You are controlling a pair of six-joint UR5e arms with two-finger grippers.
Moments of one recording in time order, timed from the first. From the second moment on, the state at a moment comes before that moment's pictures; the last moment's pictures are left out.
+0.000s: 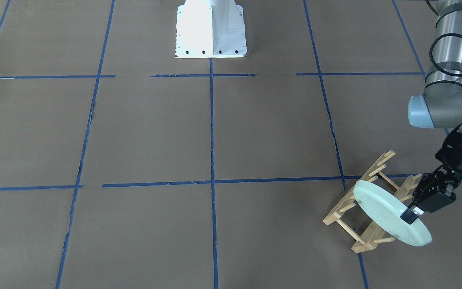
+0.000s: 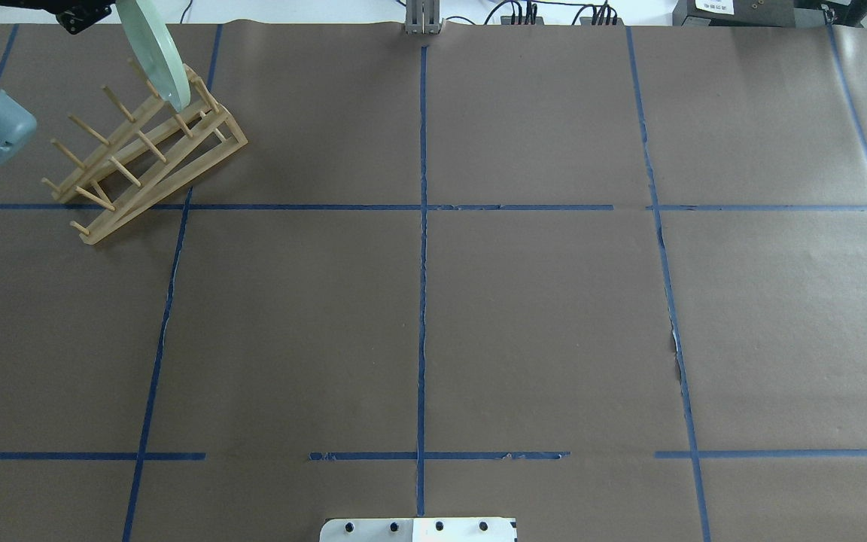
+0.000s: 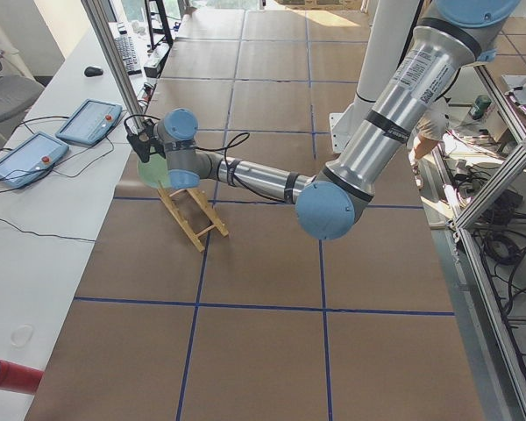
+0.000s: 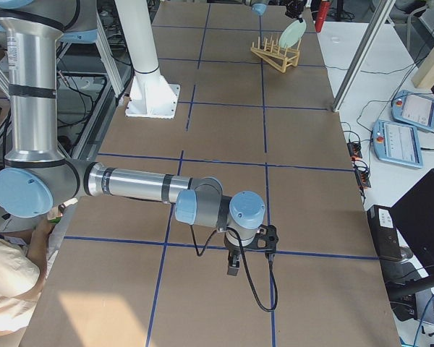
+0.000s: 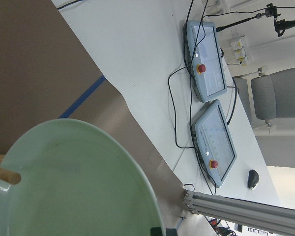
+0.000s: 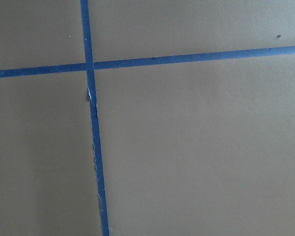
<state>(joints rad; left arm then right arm) -1.22 -2.12 -1.25 -2.79 -2.17 -1.99 1.62 -1.62 1.56 -1.62 2.32 -0.02</state>
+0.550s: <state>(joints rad) -1.27 -2.18 -1.49 -2.46 -2.28 -2.06 1.62 -1.62 1.56 -1.62 2.32 -0.02</state>
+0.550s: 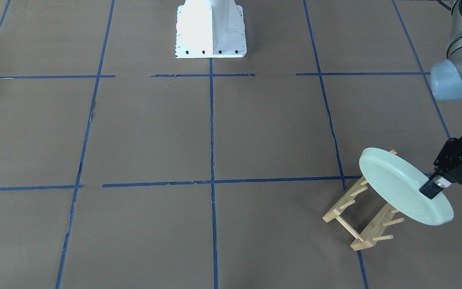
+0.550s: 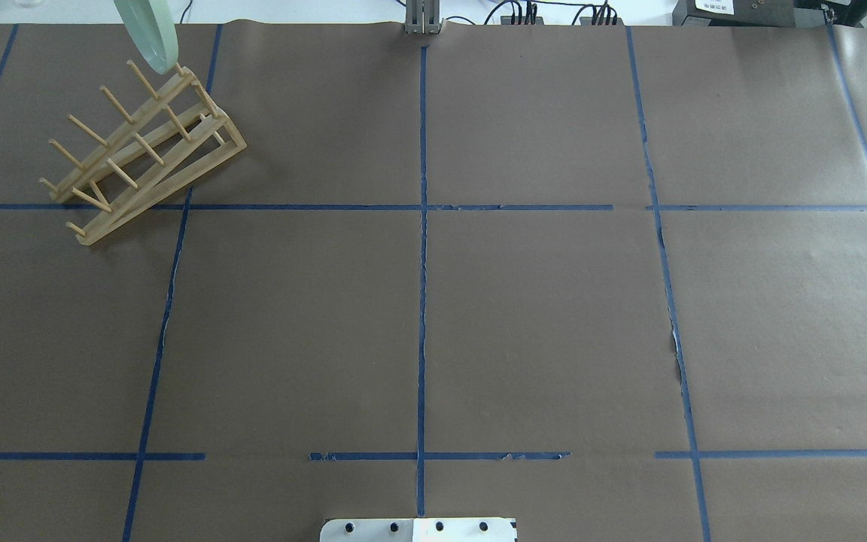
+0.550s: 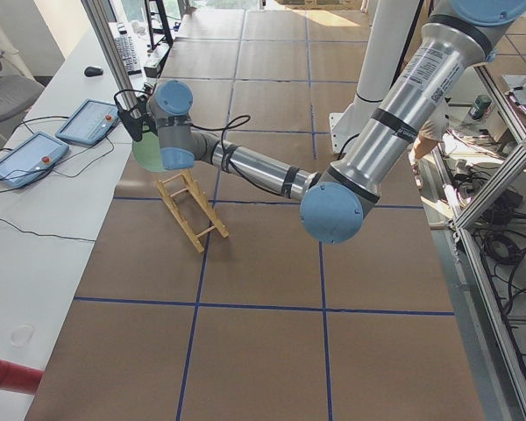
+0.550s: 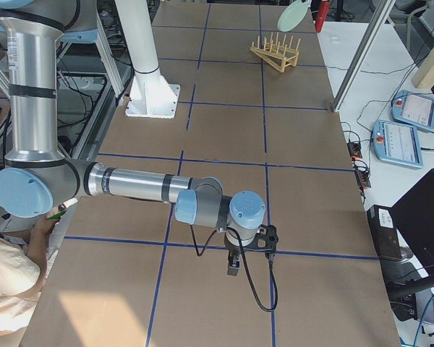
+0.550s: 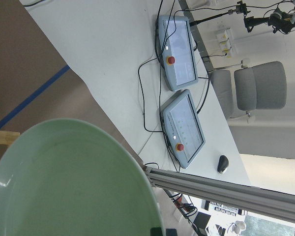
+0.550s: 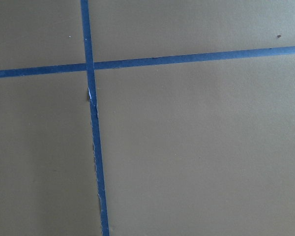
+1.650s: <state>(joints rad) -0.68 -2.50 -1.46 -1.37 -1.89 -1.69 1.62 -1.62 1.56 -1.62 2.32 -0.02</state>
